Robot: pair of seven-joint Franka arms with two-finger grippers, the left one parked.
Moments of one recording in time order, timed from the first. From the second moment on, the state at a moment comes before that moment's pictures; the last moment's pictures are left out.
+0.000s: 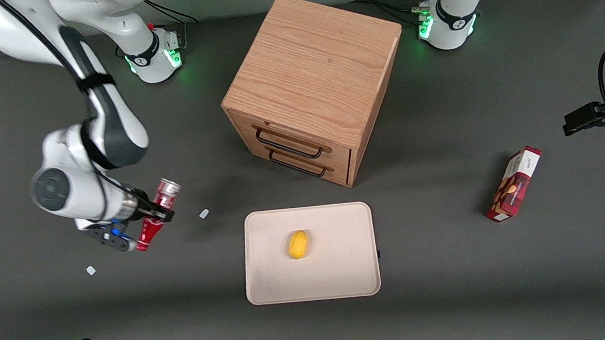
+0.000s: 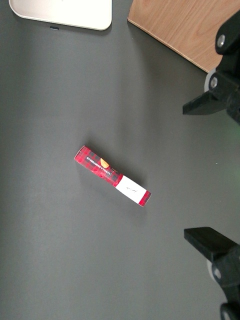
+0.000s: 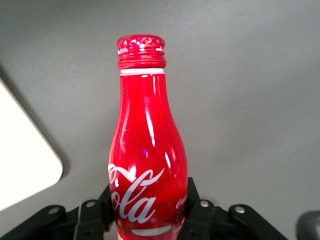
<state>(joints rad) 0.18 0.31 -0.01 -1.78 0.08 1.97 0.62</state>
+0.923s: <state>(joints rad) 0.19 0.54 -0.01 -1.26 0.06 1.59 0.54</state>
